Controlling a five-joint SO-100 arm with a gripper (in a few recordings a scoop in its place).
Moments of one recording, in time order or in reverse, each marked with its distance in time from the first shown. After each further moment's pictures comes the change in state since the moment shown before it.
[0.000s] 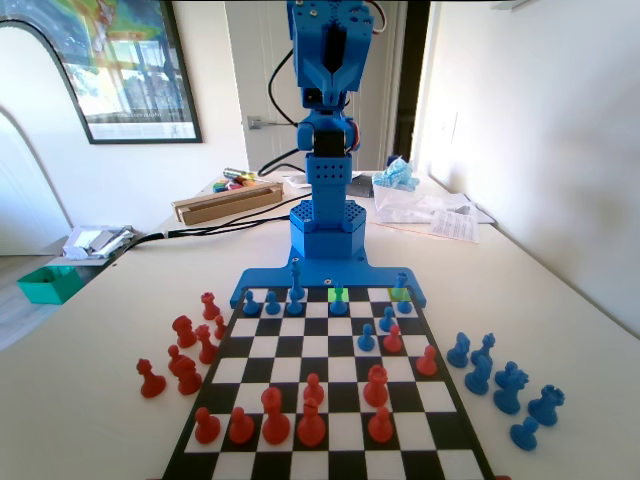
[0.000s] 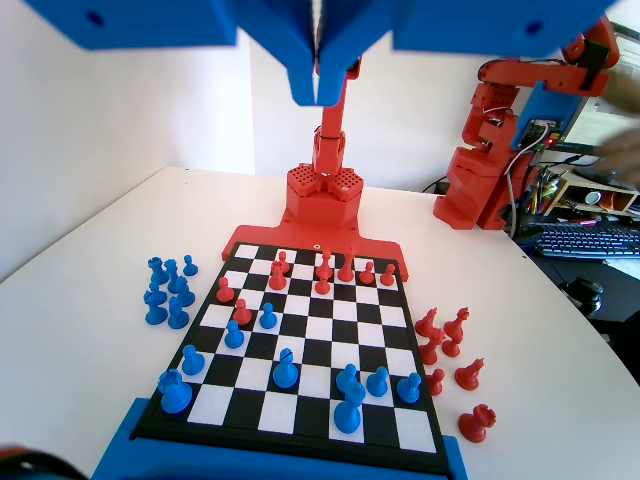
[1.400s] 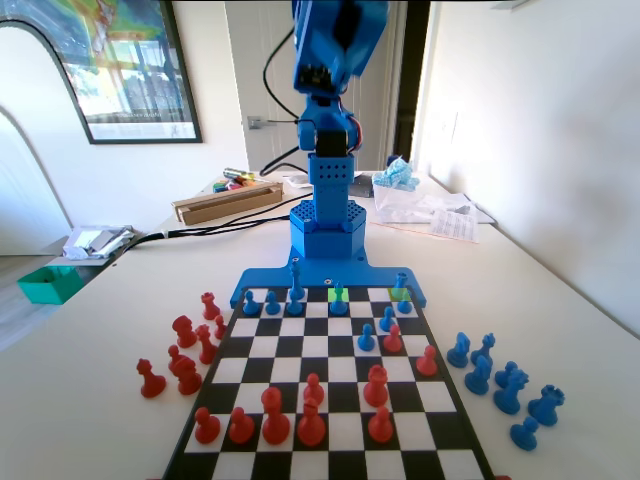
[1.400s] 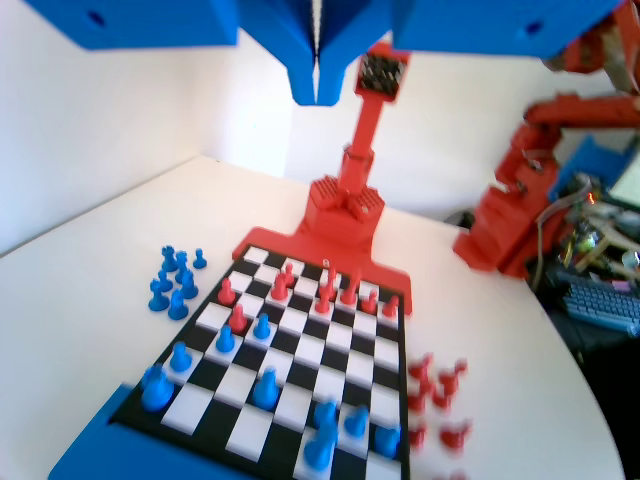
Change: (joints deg) arm -4.5 -10.8 -9.5 -1.7 -10.2
